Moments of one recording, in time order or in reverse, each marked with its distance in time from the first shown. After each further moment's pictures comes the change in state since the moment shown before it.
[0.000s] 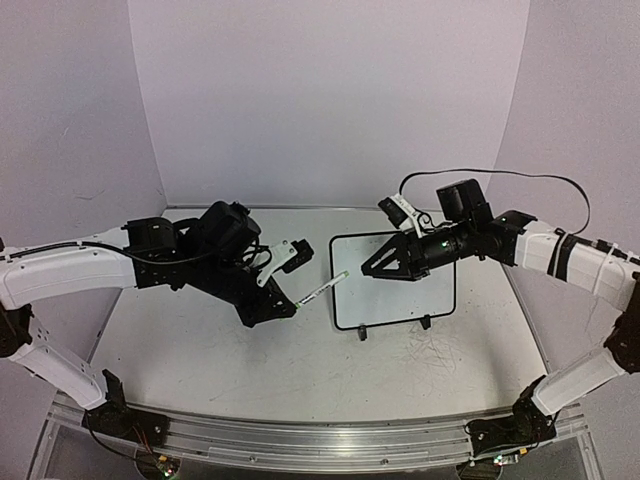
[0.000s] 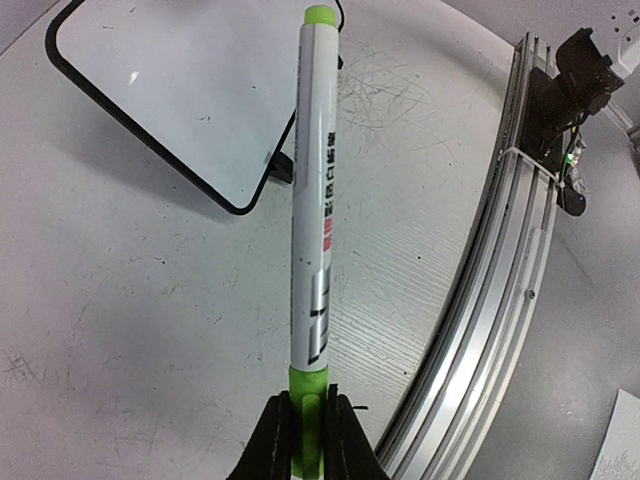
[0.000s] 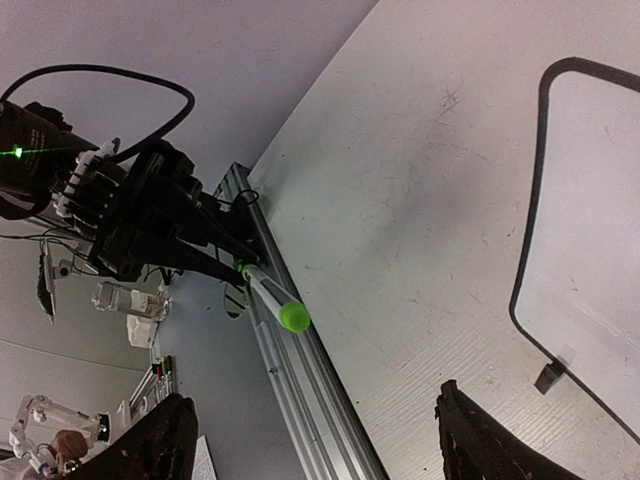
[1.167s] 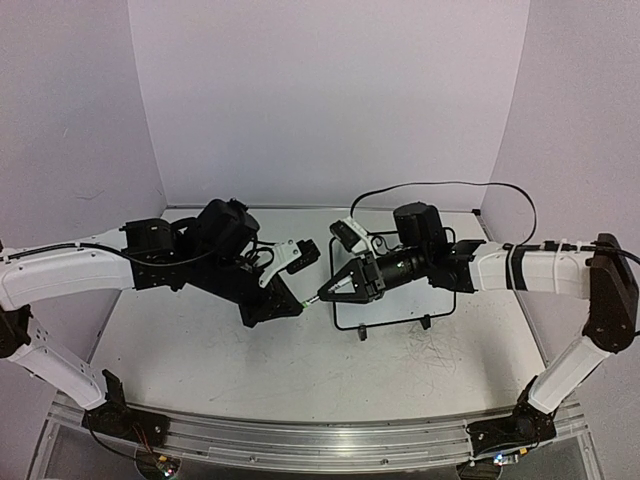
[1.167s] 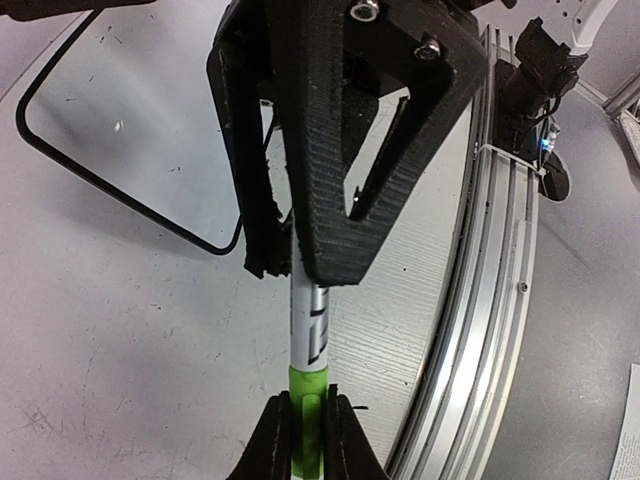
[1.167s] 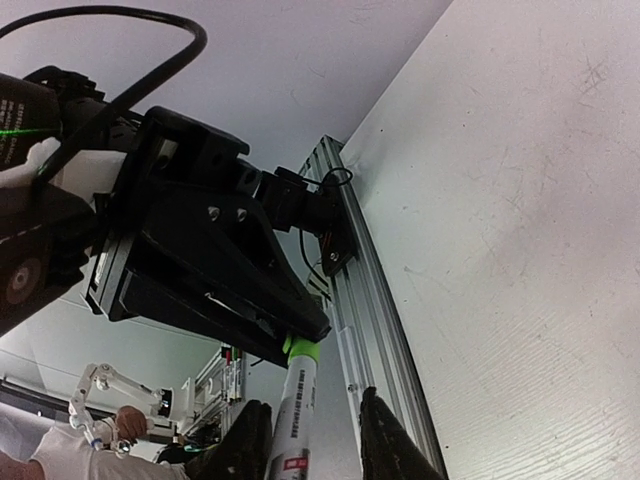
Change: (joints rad) left arm -0.007 -0.009 -0.006 0.064 0.048 0.137; right arm 0.188 0.191 -0.081 0.505 -0.122 0.301
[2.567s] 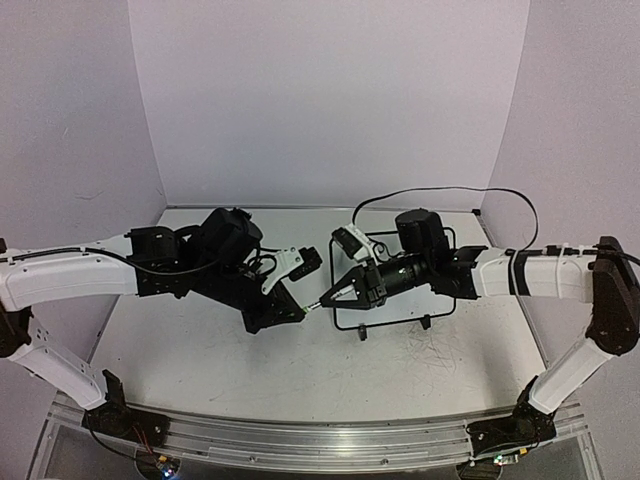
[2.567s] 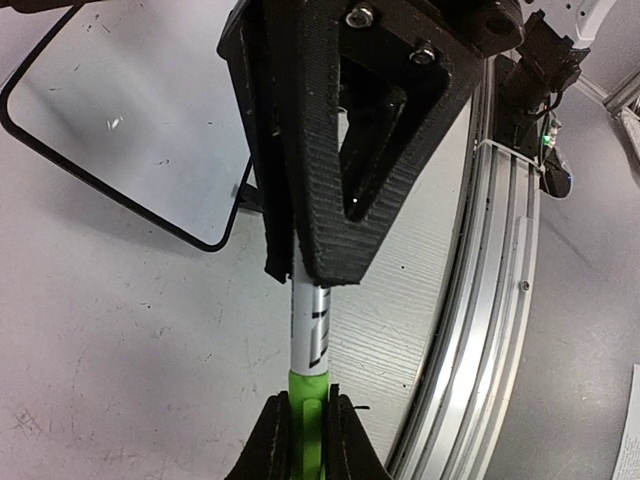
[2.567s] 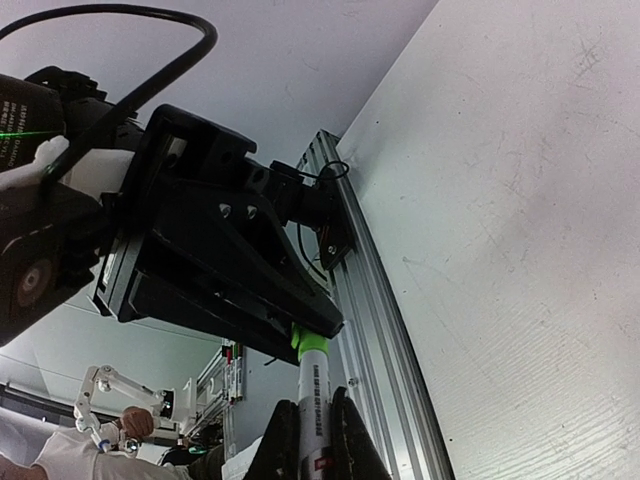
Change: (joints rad) left arm -0.007 0.005 -0.045 0.046 -0.008 -0.012; right arm 0.006 -0.022 -0.054 0.031 0.022 0.027
